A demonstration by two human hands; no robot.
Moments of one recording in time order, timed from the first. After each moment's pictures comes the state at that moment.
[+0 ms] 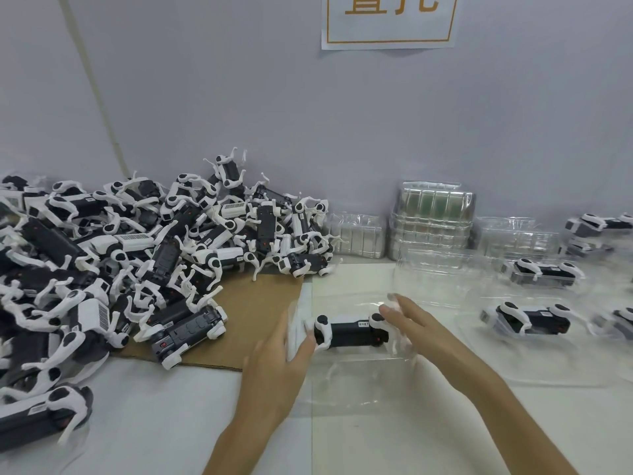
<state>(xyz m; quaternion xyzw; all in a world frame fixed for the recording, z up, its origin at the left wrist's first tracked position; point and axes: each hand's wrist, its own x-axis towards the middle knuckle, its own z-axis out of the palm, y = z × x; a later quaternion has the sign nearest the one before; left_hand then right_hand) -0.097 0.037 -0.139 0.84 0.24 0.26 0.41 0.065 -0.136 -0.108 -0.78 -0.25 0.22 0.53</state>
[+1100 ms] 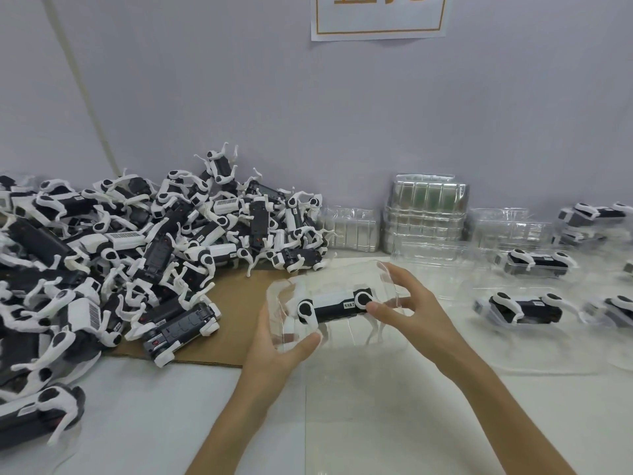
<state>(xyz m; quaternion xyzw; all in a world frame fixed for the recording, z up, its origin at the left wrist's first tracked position) -0.095 0.038 -0.135 0.71 0.17 0.27 0.62 0.058 -0.137 -0.101 -0.76 -0.33 0.09 0.56</state>
